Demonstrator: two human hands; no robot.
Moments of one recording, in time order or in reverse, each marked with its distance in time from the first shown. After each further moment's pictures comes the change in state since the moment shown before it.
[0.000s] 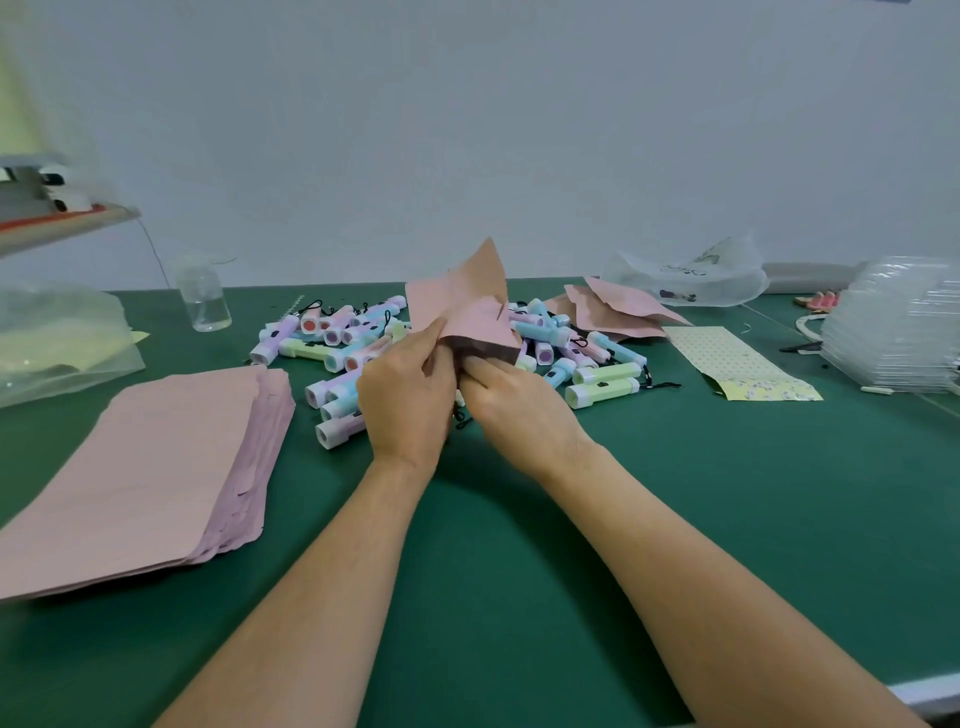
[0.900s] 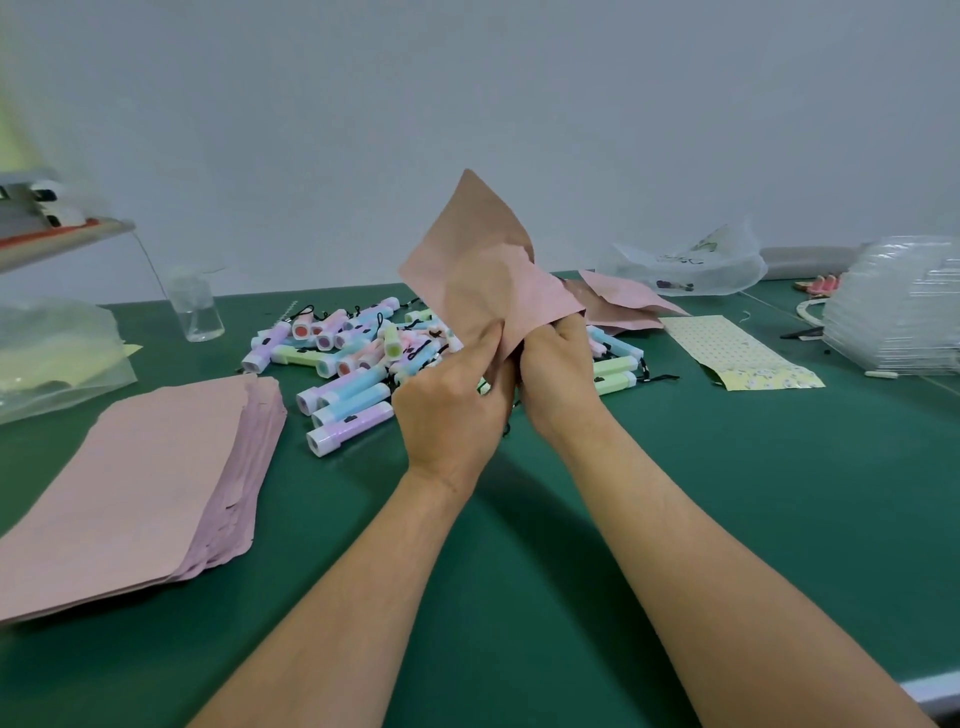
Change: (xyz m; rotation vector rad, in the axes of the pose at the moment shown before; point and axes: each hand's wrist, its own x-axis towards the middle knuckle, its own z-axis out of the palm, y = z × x) left_hand -0.024 0.027 0.021 0.113 0.038 0.318; right_hand 0.018 0.012 -0.024 1.702 0.601 0.940
